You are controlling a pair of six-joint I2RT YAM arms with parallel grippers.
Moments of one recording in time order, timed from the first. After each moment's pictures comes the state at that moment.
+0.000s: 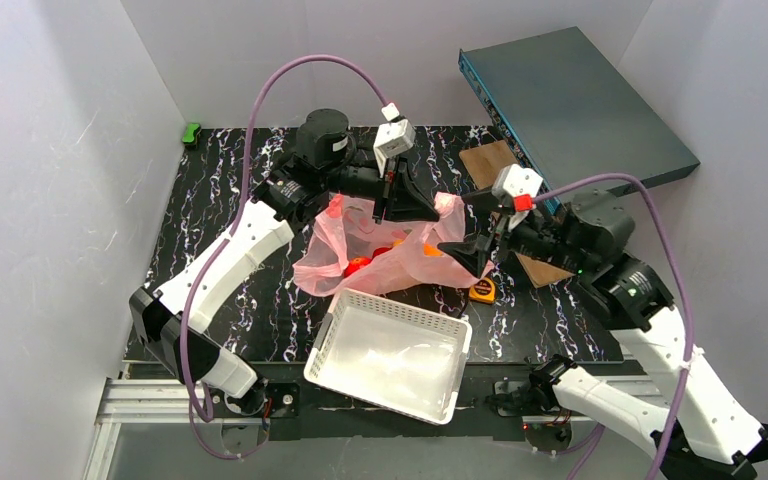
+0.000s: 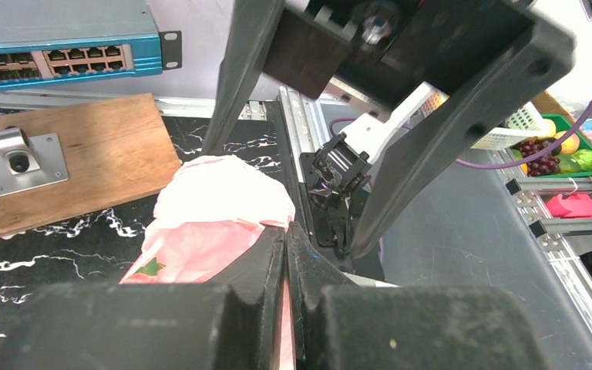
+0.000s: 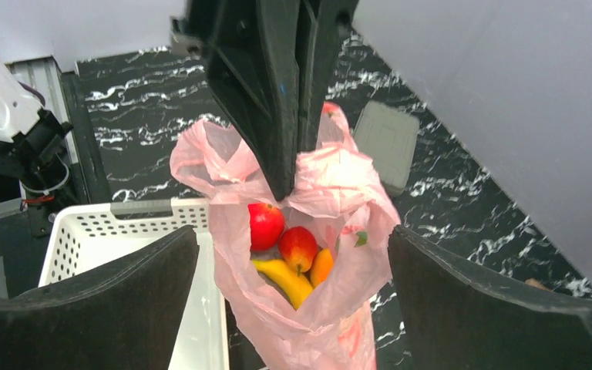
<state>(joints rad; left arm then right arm) -0.68 1.49 1.59 -0.29 1.07 -0.06 0.65 0.83 1.17 -0.45 -0.46 -0.18</state>
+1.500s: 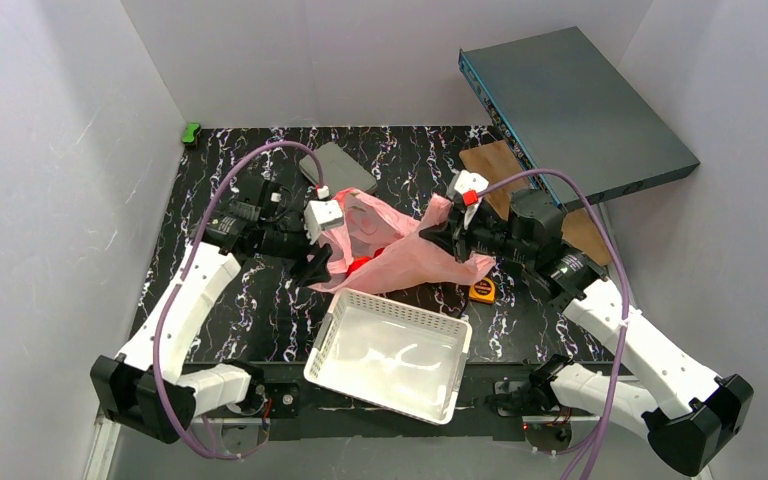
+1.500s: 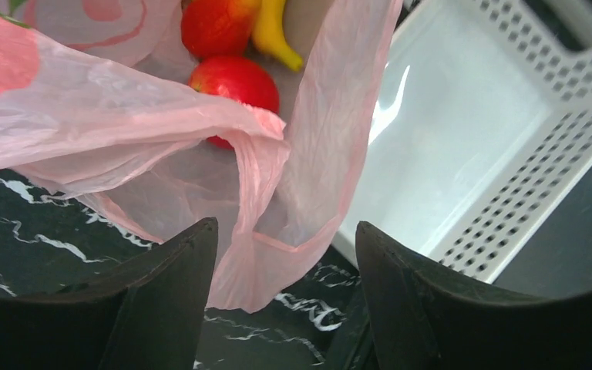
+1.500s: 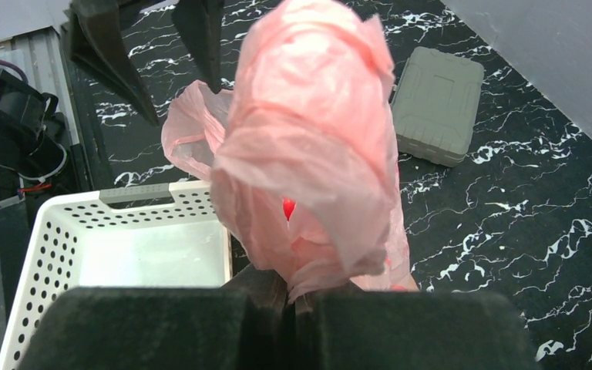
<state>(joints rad) -0.34 1.16 1.18 -1.02 0.64 0.59 0.66 0.96 0.95 -0.17 -0.48 -0.11</state>
